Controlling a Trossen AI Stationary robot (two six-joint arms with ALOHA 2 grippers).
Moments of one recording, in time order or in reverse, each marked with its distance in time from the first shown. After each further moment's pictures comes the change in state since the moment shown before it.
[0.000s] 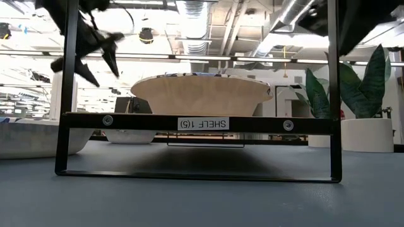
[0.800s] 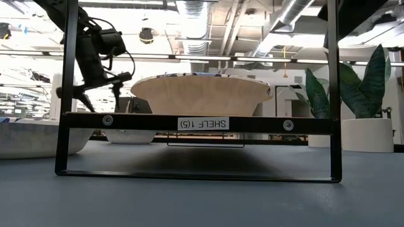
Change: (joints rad) left arm 0.297 0.330 -0.025 0.101 0.208 -0.169; right arm 0.100 -0.004 -0.001 0.015 0.247 0.408
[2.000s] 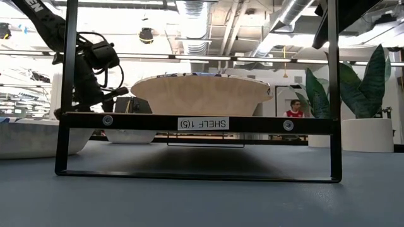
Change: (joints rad) left arm 0.004 0.006 -0.232 0.346 -0.038 -0.350; right arm -0.001 0.000 -0.001 -0.005 0.095 -0.012
